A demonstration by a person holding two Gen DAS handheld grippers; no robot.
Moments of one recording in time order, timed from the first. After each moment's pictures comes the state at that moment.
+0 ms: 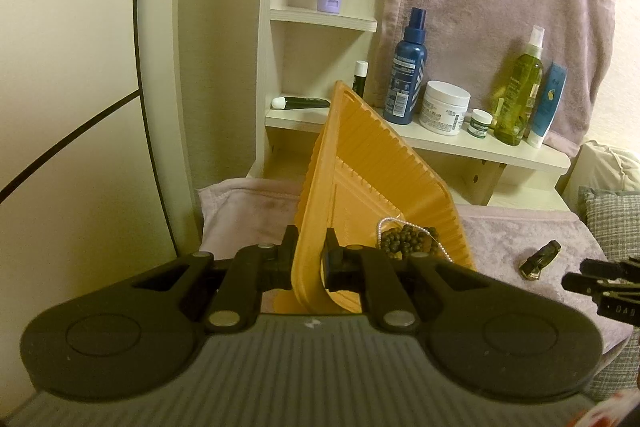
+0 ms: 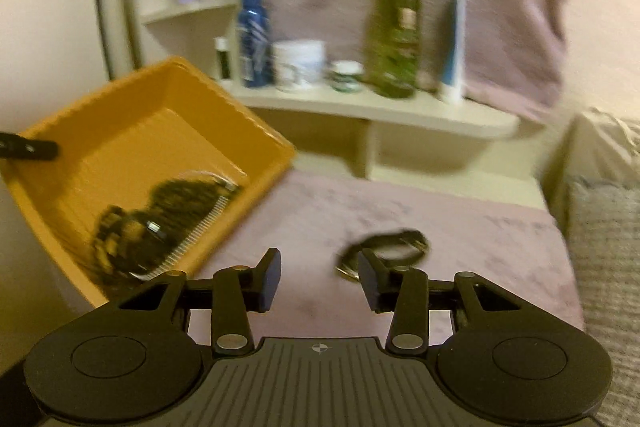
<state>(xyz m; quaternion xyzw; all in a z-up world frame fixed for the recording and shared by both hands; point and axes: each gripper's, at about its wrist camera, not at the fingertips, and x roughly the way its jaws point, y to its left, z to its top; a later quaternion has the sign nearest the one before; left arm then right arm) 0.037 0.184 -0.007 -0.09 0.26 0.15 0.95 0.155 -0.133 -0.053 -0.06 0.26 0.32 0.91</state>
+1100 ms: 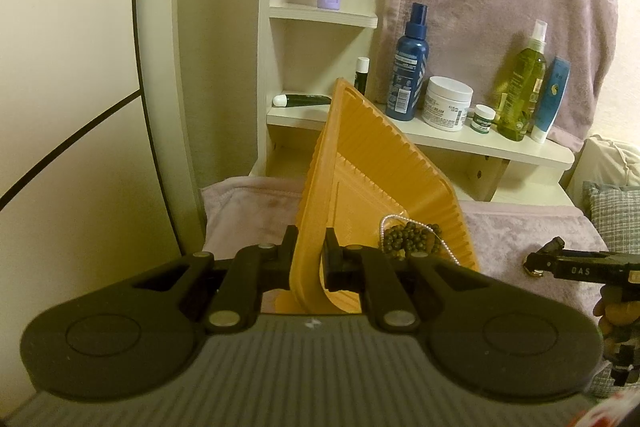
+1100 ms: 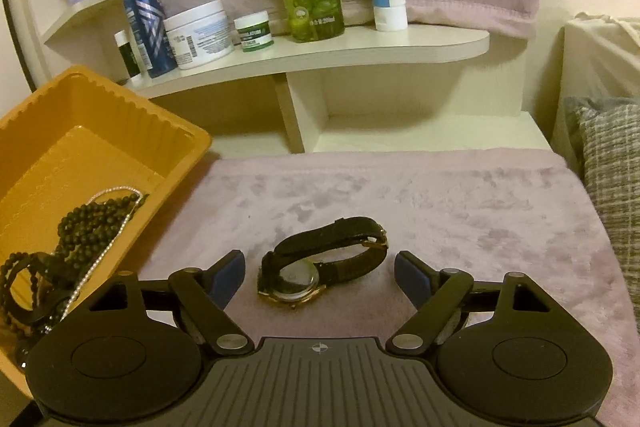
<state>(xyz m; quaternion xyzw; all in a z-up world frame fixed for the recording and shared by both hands) 0.037 0.184 -0.007 -0.09 0.27 0.15 0.95 0.242 -0.135 -0.100 0.02 0.32 0.29 0.90</state>
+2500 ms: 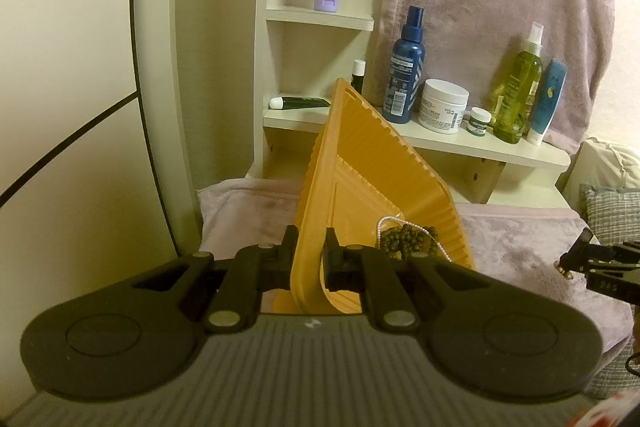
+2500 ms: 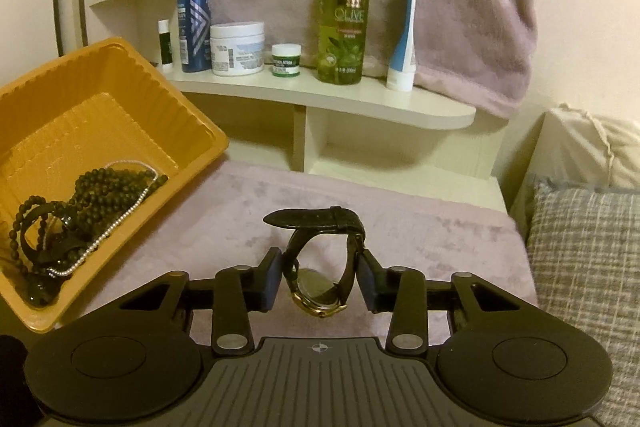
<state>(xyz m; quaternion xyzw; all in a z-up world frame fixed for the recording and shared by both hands) 0.040 0.182 -0.006 -0.09 0.27 0.15 0.95 0.190 -0.143 -0.070 -0.10 0.24 0.28 0.92</state>
